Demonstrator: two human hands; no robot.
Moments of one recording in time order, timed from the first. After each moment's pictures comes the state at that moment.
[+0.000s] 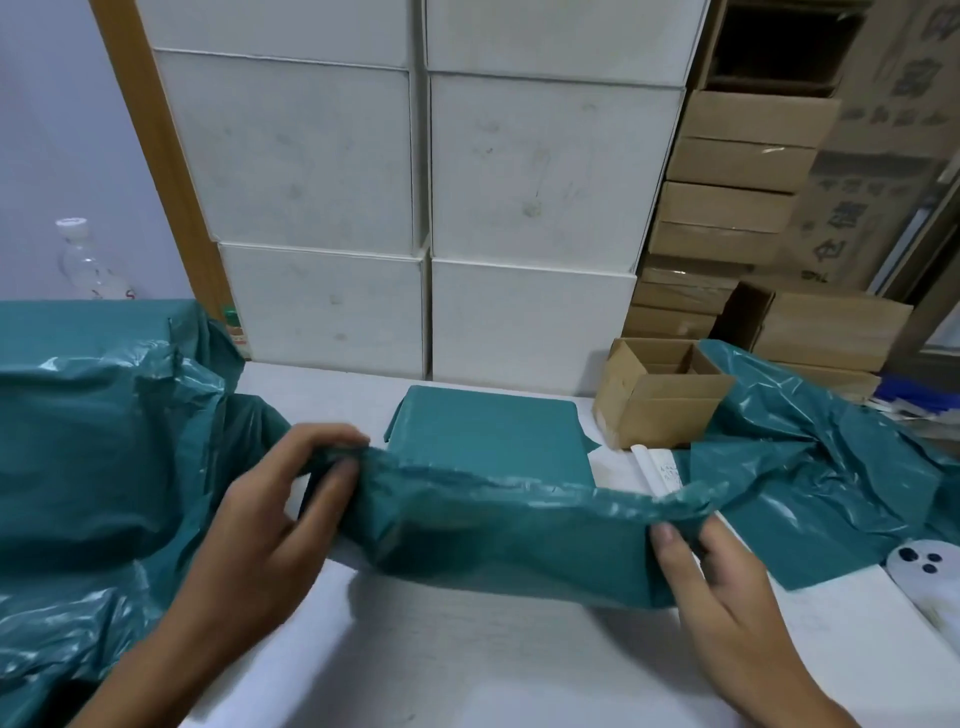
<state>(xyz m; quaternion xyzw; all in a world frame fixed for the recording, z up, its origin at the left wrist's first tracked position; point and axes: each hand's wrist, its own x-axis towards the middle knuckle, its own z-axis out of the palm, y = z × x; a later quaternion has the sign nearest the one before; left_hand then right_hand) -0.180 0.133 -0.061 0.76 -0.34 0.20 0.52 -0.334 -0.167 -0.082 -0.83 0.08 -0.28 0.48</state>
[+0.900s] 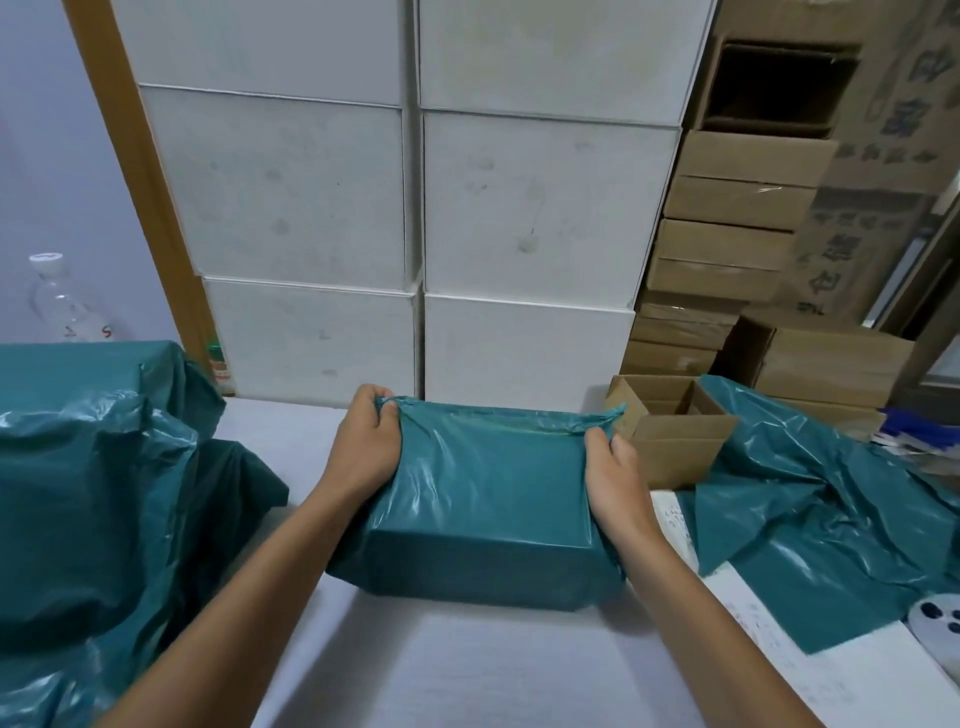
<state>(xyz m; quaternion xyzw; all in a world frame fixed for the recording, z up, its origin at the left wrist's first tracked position) -0.035 0.027 -0.088 0.82 -0.11 0.02 0.55 -0.170 -0.193 -0.091 -0.74 0.29 -0.22 0.57</state>
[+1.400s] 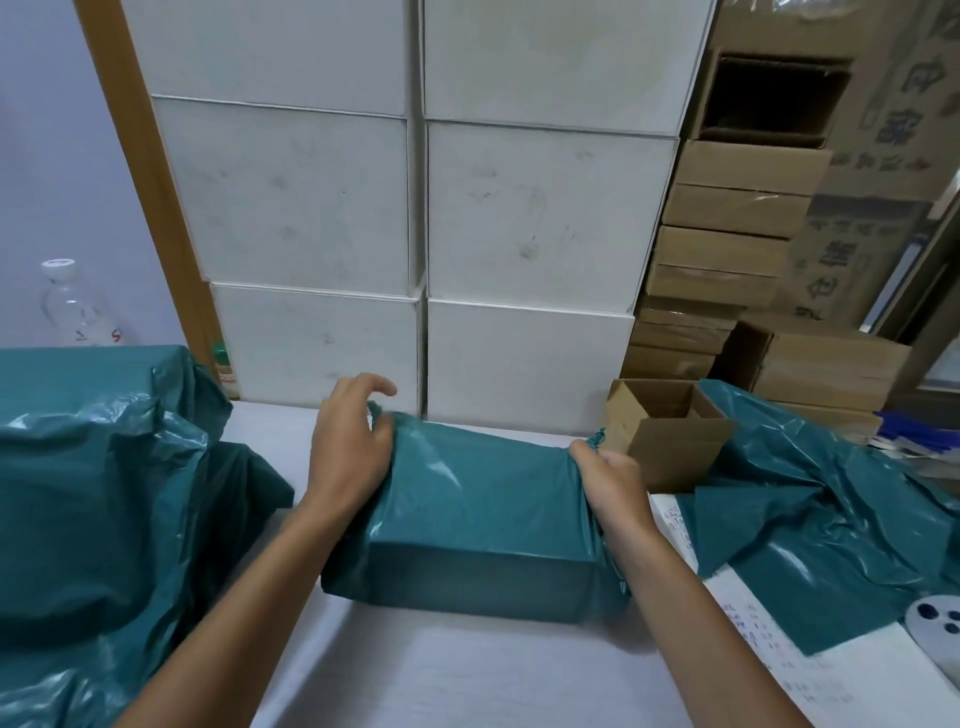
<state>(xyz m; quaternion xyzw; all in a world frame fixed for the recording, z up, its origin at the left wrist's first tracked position) -0.039 0.047 -0.085 0.86 -0.18 0.17 0.45 -0.167 -0.194 -0.094 -0.70 0.34 -0.17 0.60</state>
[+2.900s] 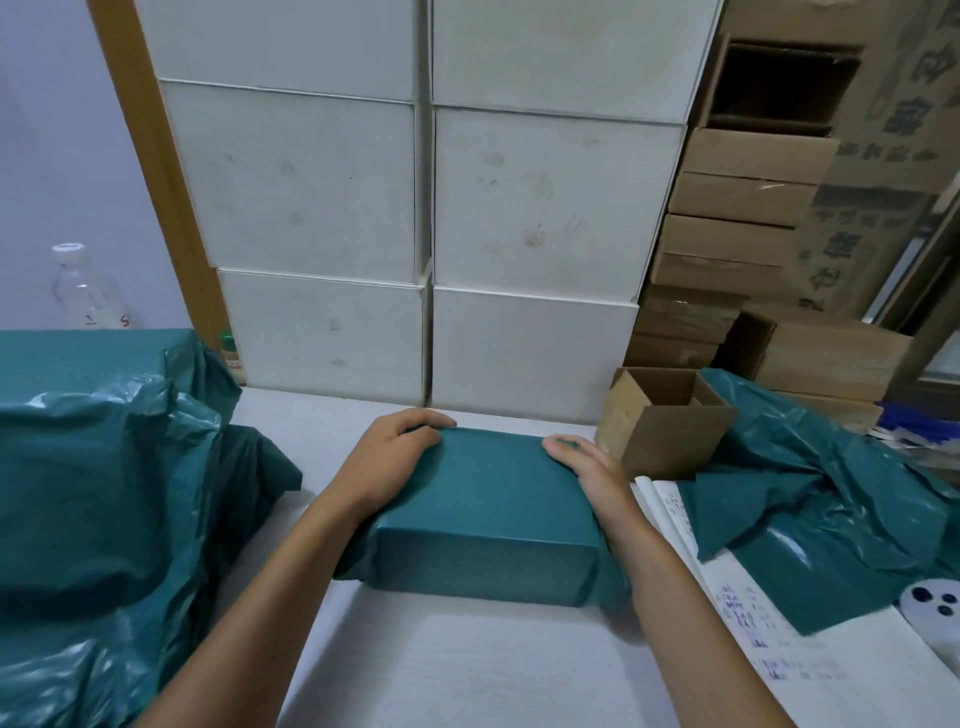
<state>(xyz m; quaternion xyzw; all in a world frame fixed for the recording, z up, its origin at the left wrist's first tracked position) -0.066 0.041 -0.087 0.80 -0.19 -0.10 0.56 -0.174 -0.189 -0.109 -0.65 0.22 -0.12 0.72</state>
